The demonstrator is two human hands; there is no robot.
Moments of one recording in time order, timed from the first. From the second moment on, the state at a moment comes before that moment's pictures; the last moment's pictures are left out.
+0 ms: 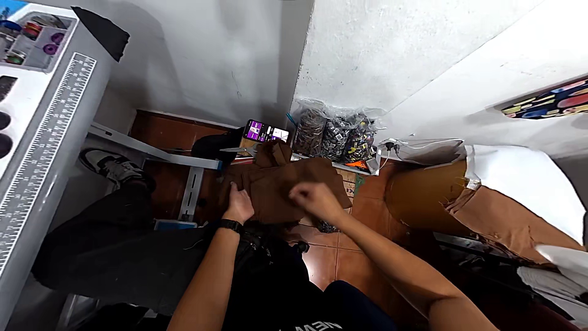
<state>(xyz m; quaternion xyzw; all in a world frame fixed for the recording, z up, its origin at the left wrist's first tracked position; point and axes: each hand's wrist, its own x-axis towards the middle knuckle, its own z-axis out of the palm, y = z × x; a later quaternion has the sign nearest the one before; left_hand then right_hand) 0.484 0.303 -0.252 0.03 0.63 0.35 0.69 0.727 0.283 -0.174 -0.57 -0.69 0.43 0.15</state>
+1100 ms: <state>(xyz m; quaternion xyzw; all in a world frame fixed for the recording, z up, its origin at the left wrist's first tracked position) 0.476 0.301 -0.222 0.21 0.63 0.30 0.68 0.590 0.302 -0.211 -0.61 -0.66 0.44 -0.03</state>
